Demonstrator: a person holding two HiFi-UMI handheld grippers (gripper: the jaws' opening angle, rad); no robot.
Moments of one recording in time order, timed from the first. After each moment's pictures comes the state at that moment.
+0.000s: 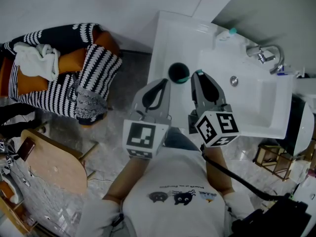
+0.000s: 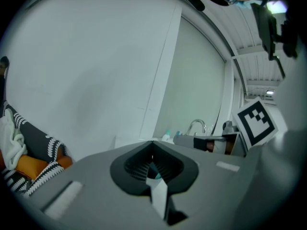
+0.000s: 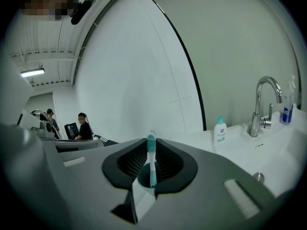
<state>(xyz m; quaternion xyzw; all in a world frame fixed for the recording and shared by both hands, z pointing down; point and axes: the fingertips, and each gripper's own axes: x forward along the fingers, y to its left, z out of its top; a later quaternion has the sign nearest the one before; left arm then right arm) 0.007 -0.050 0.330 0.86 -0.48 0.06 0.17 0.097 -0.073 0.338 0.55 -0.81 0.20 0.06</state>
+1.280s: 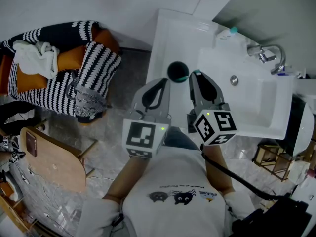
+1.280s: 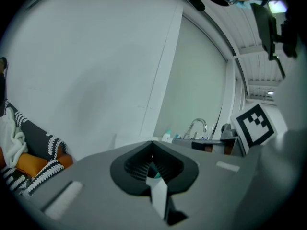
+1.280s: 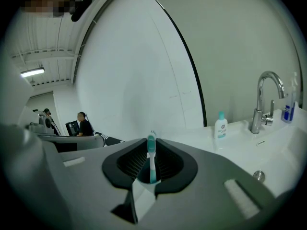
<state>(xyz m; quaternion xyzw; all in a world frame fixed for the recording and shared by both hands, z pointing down) 0.009 -0.051 0.335 0.85 -0.49 0.06 0.17 0.095 -0.074 0.351 0.54 -0.81 0.21 0.07</state>
